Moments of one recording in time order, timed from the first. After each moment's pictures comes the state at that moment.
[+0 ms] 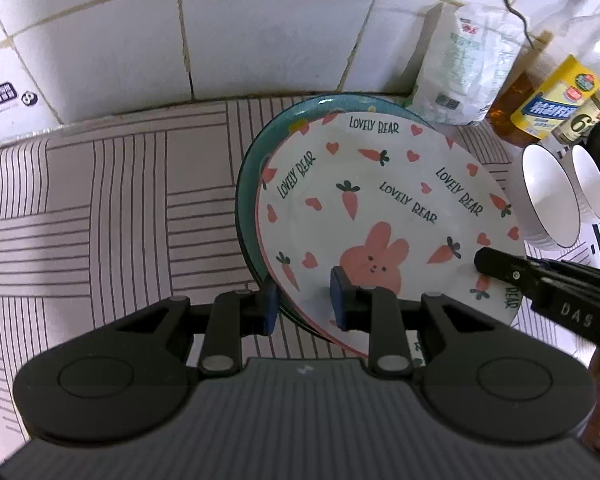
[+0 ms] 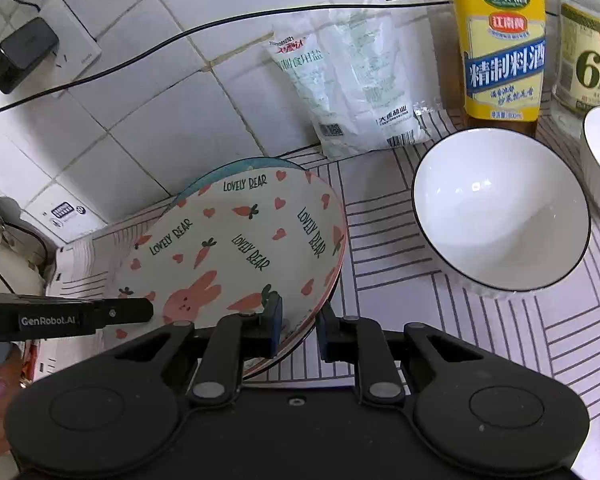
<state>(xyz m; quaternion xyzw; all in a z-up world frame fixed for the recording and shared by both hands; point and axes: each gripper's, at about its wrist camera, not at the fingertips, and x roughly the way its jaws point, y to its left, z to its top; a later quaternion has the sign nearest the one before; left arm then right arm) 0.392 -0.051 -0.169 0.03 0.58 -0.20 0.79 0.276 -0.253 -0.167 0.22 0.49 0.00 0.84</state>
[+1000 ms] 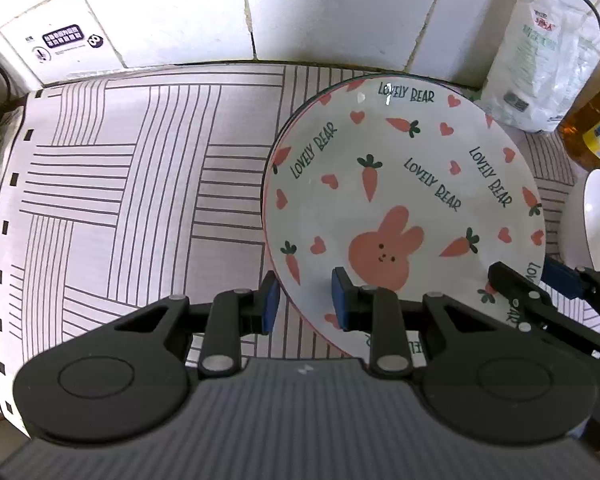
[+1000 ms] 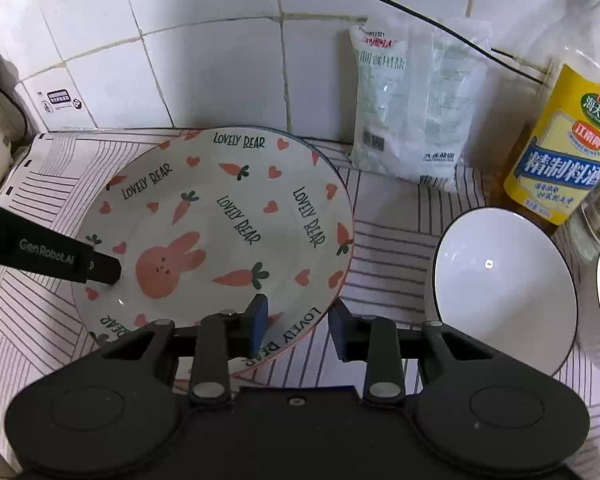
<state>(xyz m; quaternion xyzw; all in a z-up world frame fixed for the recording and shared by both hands) 0.363 -0.076 -0.170 0.03 0.61 -0.04 0.79 0.299 -0.225 -0.163 0.02 0.52 0.05 0.85</state>
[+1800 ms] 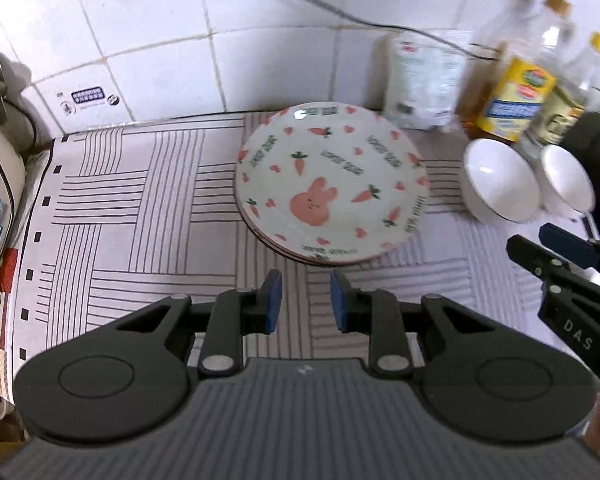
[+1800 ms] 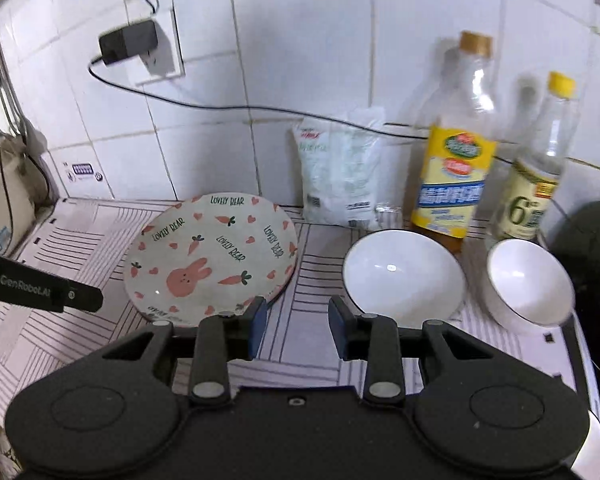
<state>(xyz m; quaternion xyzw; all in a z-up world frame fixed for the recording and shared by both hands) 0.240 -0.087 -0.081 0.05 0.52 -0.11 0.85 0.186 -0.257 -0.082 0.05 0.41 0.00 0.91</state>
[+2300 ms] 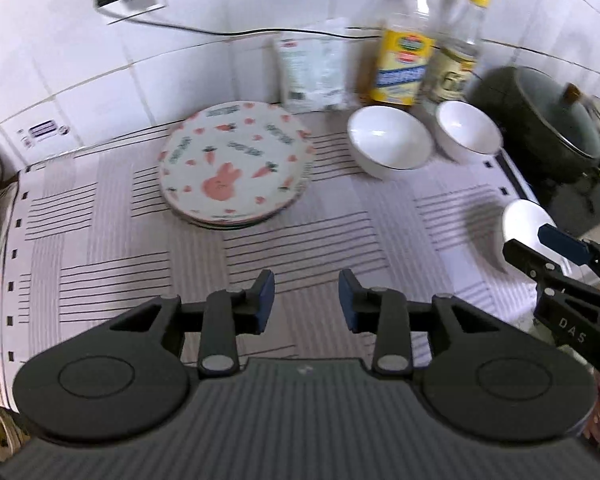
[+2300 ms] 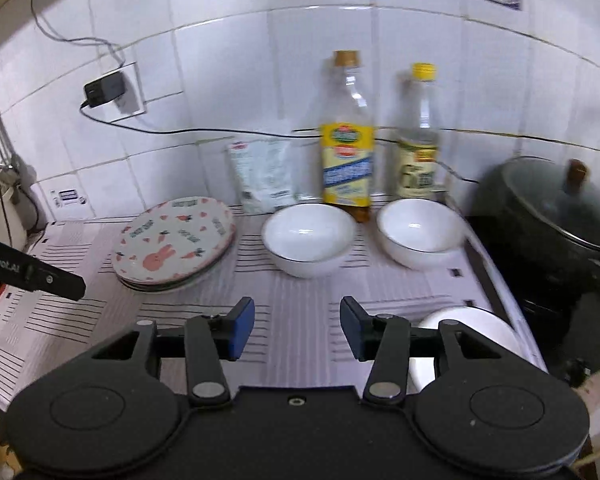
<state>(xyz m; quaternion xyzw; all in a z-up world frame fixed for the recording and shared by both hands) 0.158 -0.139 -0.044 0.09 0.50 -0.20 0.84 0.062 -0.304 -0.053 0.08 0.37 -0.07 0.92</state>
